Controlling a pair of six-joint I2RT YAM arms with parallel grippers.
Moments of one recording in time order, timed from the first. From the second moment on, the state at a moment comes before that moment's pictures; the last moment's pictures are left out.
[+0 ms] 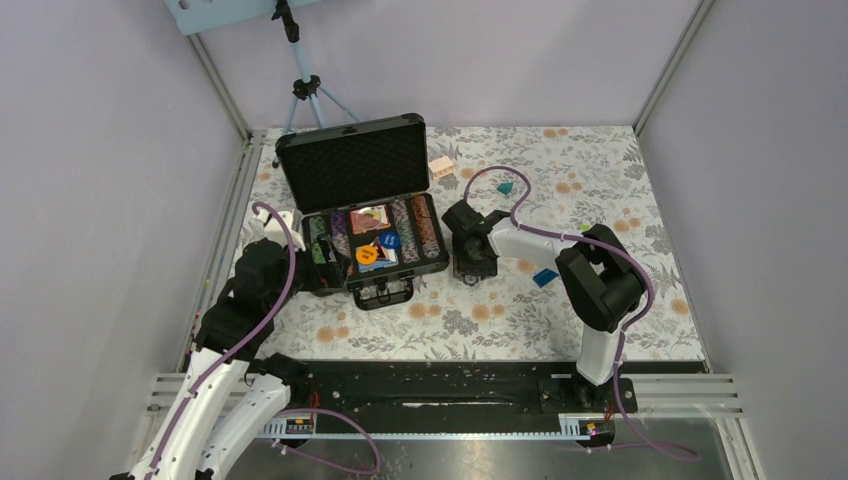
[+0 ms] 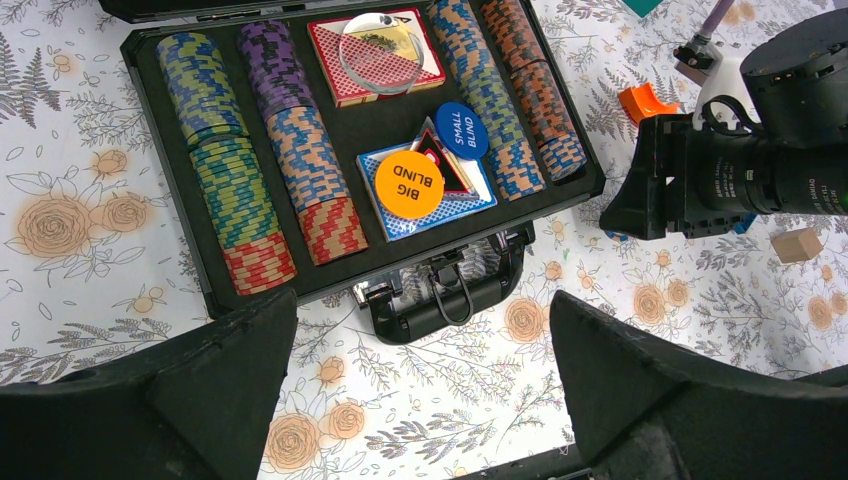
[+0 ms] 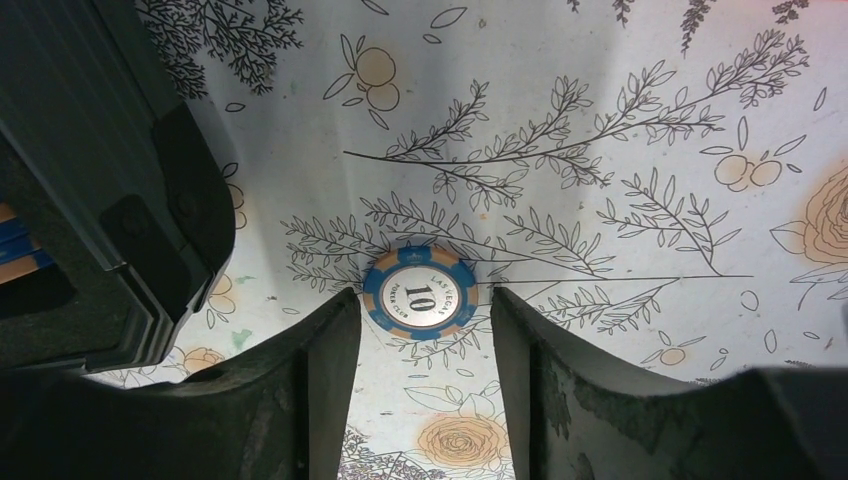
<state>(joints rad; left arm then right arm) -0.36 0.57 0.76 -0.66 -0.02 -0.38 0.71 1.86 1.18 -0.62 0.17 0.66</state>
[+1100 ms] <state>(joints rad) -0.36 0.56 0.76 -0.66 -0.02 -0.38 0.71 1.87 1.20 -0.65 0.20 0.64</state>
